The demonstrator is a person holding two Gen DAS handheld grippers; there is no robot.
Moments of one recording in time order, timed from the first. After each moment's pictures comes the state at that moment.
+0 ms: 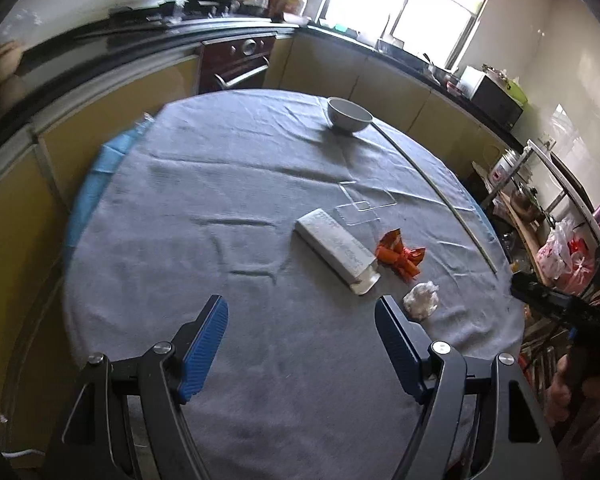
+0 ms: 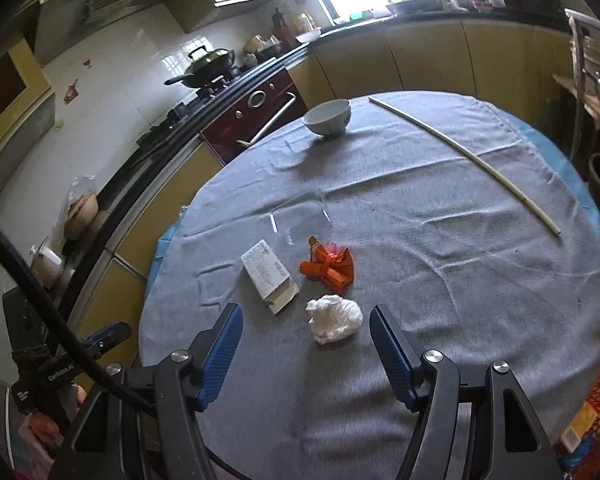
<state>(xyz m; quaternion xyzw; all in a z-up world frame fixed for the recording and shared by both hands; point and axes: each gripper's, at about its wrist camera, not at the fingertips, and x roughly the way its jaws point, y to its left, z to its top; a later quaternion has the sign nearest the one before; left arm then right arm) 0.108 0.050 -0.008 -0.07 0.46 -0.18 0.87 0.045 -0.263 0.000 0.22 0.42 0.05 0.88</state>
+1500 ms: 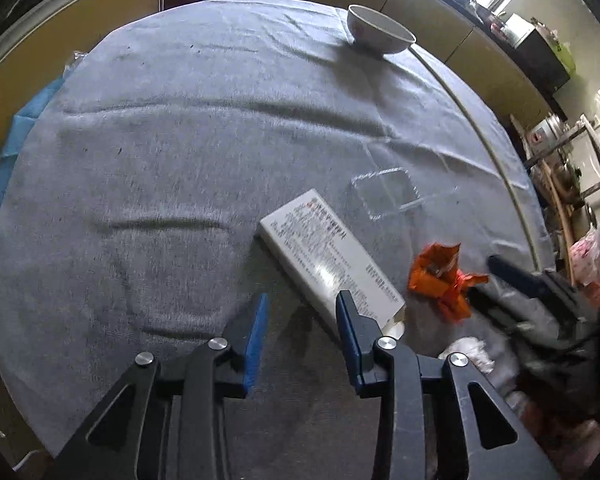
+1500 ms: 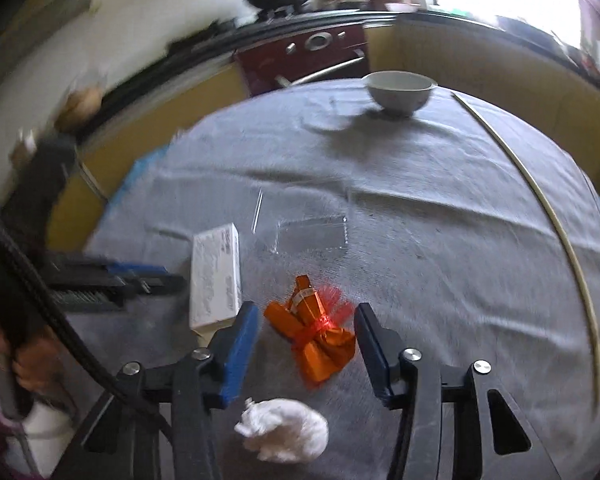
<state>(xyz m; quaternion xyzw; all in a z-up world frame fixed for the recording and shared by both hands) 0.220 -0.015 -0.078 -0.06 0.59 -0.15 0.79 0.179 -0.226 -0.078 0.02 0.48 0.16 0.86</state>
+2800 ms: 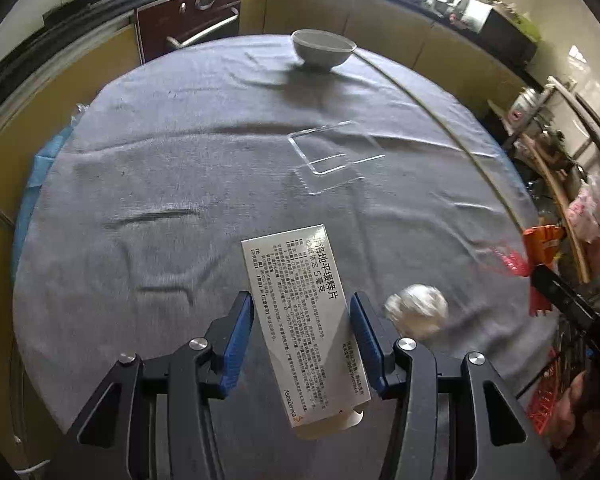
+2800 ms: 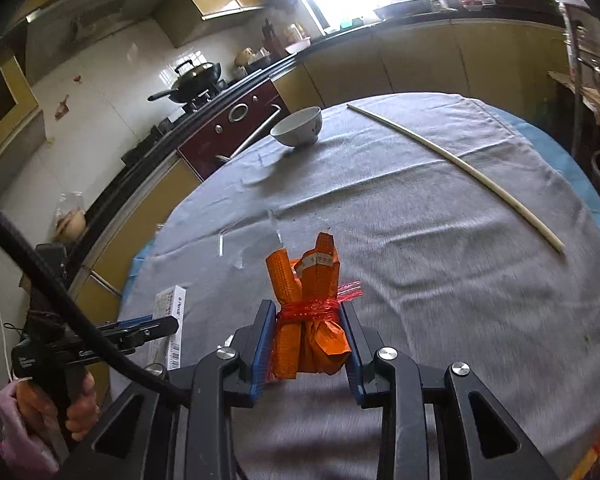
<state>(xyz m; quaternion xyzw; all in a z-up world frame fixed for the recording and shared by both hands) 0.144 -0.049 -0.039 0.01 0.53 -0.17 0.83 0.064 -0.318 -0.048 0.23 0.39 0.05 0.89</state>
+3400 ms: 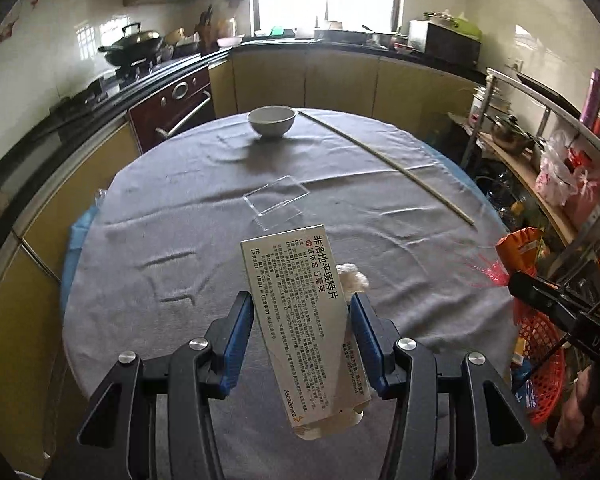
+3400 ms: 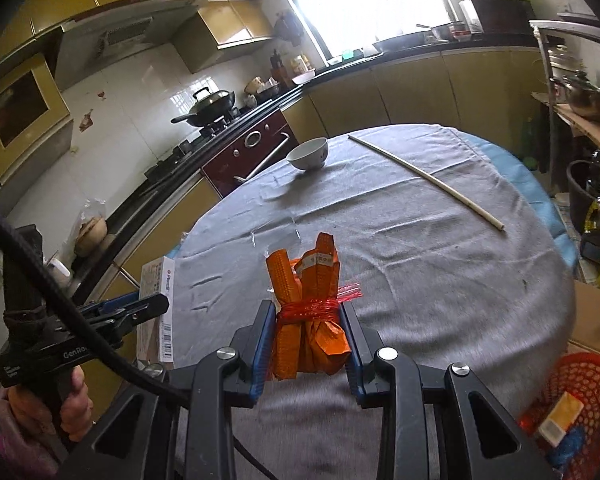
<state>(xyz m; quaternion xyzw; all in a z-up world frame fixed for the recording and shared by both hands) 0.045 -0.080 0.029 0.08 0.41 -0.20 0.89 -0.048 -0.312 0.000 0.23 0.34 0.04 0.91</state>
